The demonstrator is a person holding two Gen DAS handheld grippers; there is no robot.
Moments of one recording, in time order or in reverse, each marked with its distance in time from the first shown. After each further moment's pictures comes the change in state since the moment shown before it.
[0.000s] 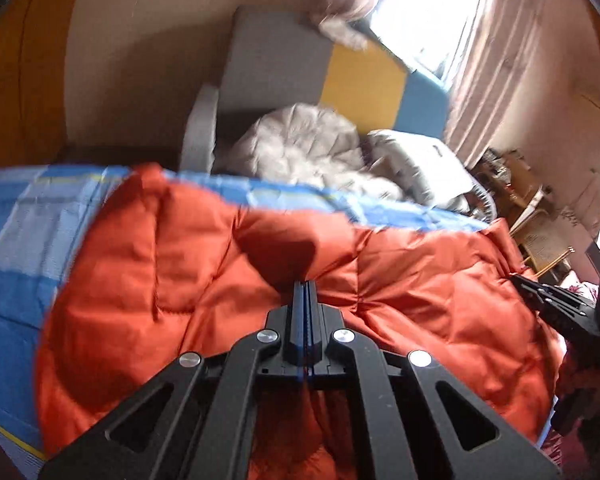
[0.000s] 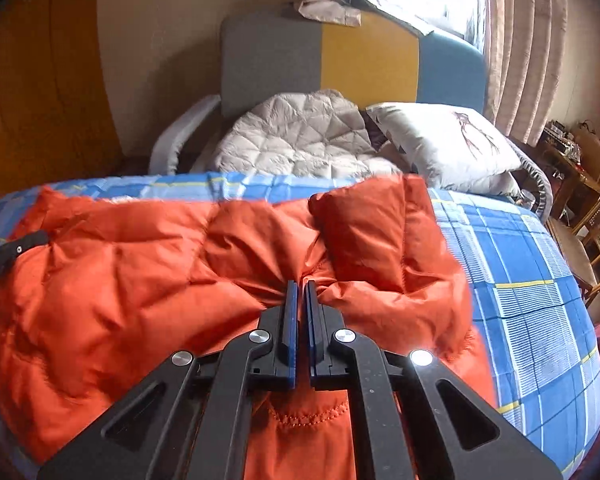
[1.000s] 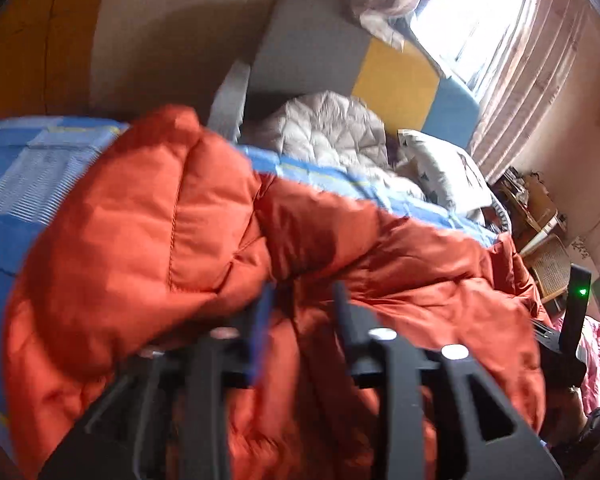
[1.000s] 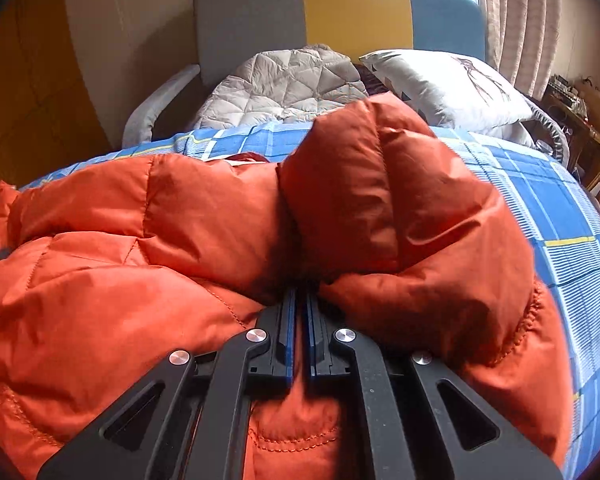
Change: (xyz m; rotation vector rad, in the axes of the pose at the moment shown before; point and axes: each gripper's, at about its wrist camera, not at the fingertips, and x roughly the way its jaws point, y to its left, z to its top) left arm 0.007 0.005 -0.014 -0.116 -0.005 0.046; right arm 0.070 -0.013 -0.020 0.088 0.094 0.018
